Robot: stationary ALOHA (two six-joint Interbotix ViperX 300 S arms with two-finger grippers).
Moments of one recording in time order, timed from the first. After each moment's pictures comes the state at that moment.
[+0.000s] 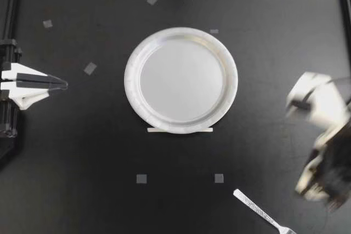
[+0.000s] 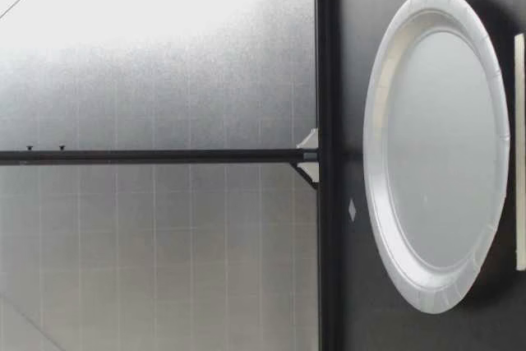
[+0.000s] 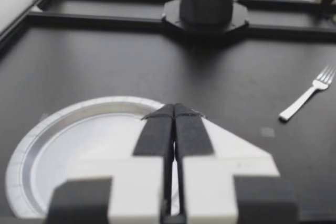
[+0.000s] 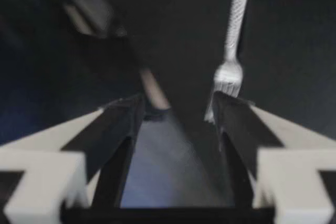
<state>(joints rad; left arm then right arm) 0.07 -1.05 1.27 -0.06 -0.12 0.05 0.31 -0.44 0.73 0.29 0.83 0.82</state>
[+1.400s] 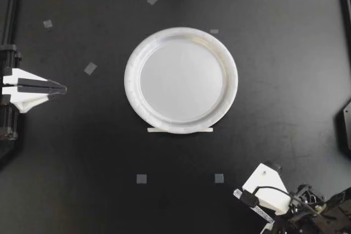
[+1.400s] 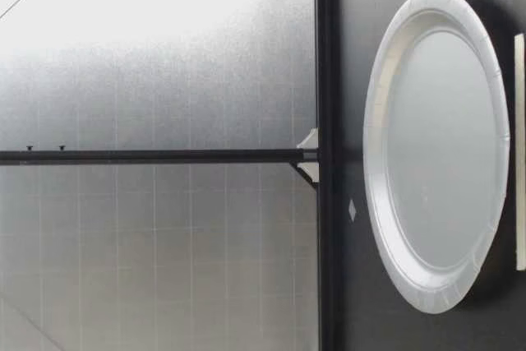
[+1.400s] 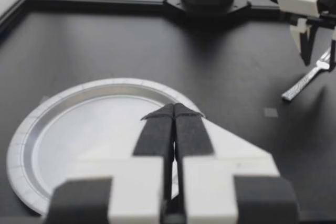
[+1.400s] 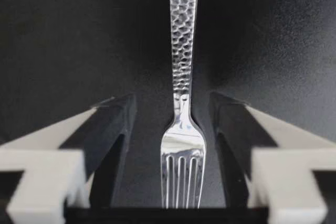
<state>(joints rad) 0.08 -1.07 1.32 -0.06 -0.12 0.06 0.64 0.09 0.66 -0.11 0.67 1.43</state>
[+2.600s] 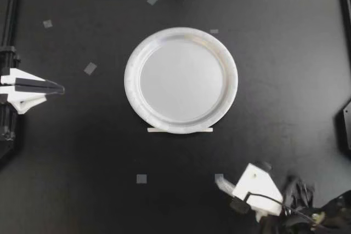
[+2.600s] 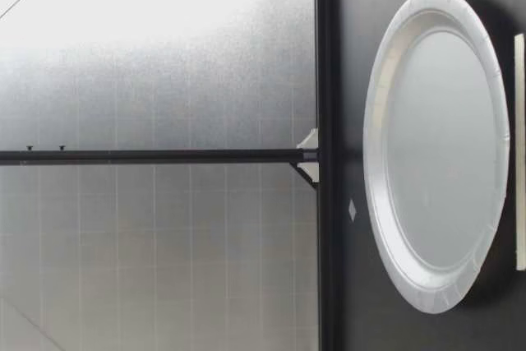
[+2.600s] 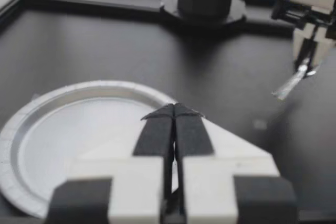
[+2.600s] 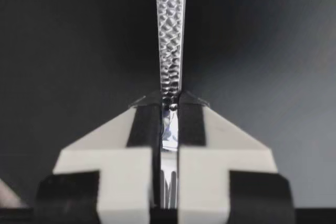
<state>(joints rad) 0.08 -1.10 1.34 -0.07 -0.17 -0.04 0.63 0.04 0.55 -0.41 0.92 1.42</state>
